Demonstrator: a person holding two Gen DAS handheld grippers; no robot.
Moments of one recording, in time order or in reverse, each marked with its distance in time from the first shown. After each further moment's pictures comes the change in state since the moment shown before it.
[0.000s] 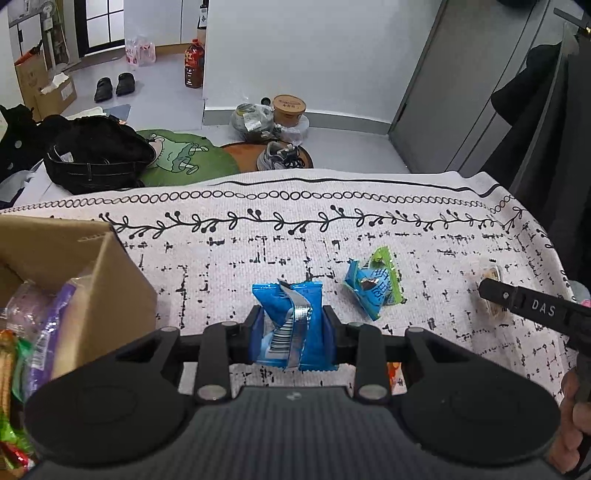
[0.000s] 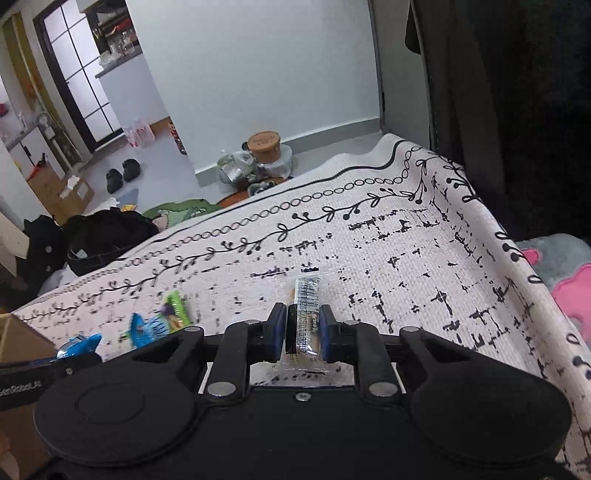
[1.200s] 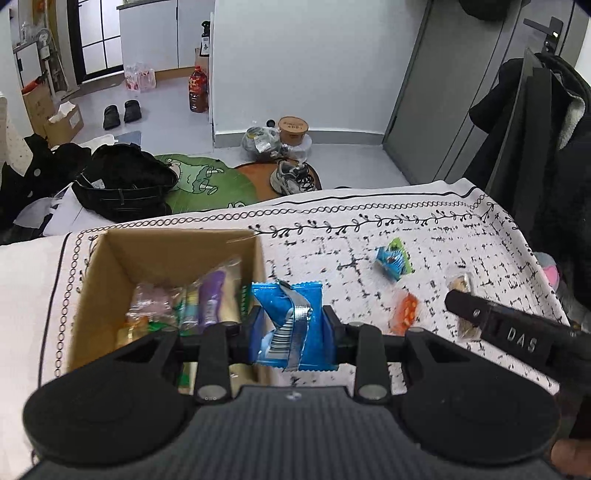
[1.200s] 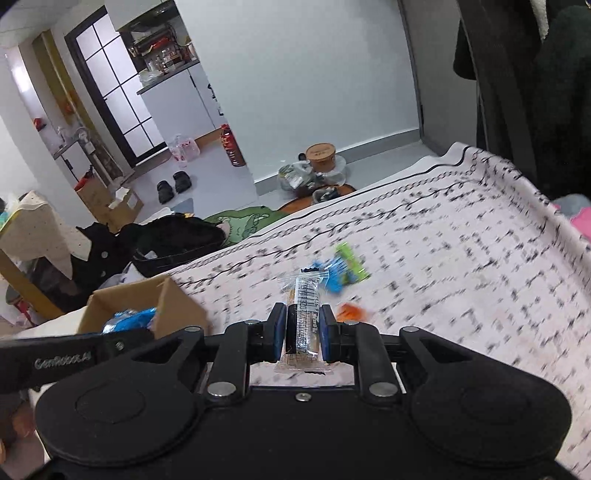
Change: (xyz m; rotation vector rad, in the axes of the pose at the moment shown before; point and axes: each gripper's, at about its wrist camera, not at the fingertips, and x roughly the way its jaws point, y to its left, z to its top) left arm -0.115 0.064 -0.014 0.083 -0.035 0.000; right arm -0.090 0.124 -0.055 0.026 -0.040 0.099
